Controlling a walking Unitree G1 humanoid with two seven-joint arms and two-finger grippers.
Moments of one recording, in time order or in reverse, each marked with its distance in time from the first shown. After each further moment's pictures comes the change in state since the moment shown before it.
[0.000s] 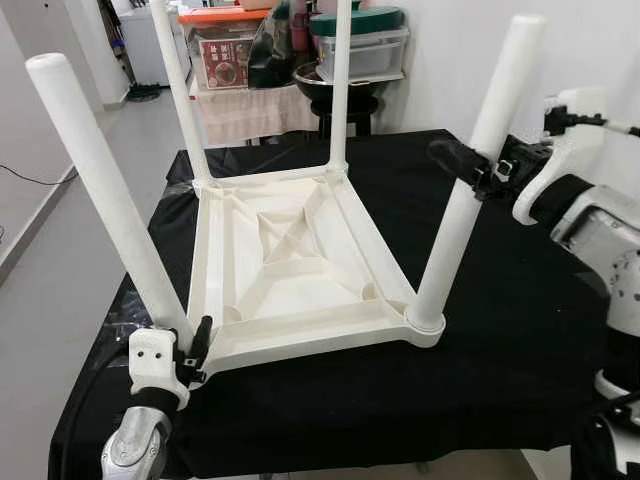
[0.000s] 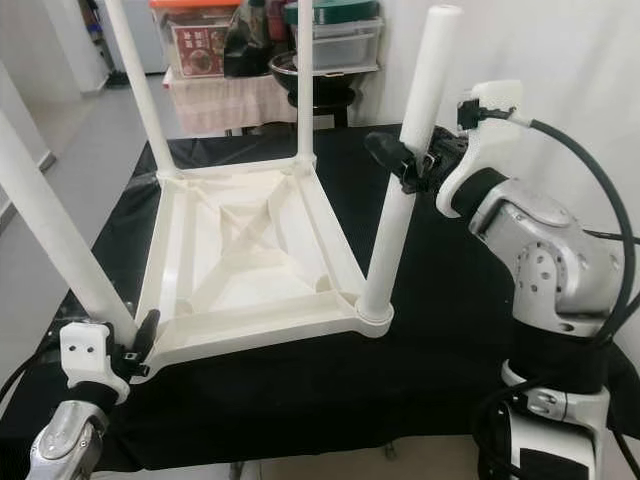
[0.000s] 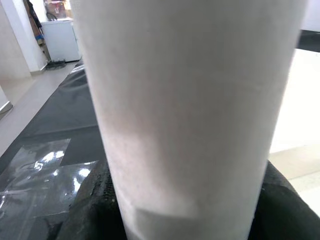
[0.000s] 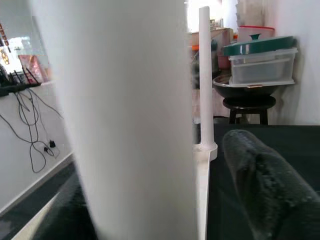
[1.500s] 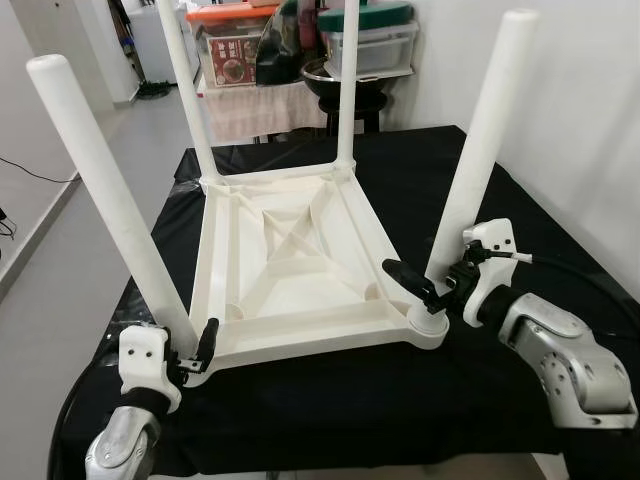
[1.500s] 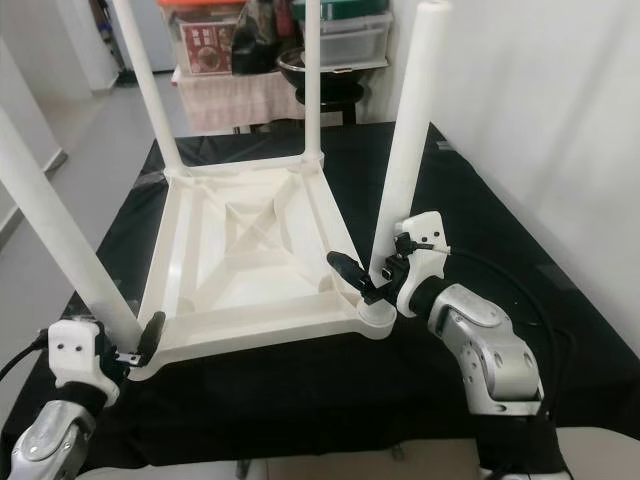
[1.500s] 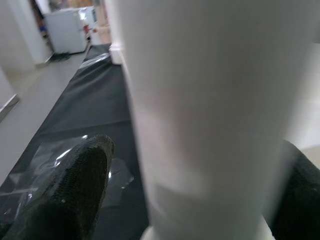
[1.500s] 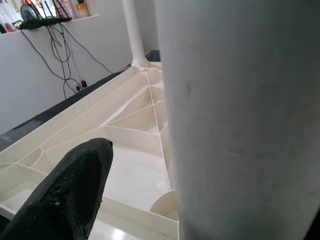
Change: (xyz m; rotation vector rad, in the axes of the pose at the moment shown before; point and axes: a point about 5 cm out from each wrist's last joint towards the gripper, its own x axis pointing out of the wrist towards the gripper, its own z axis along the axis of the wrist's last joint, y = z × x) left arm 0.003 0.009 0.008 -0.007 0.040 -0.016; right arm -0.020 0.013 -0.131 -0.016 0.210 0.171
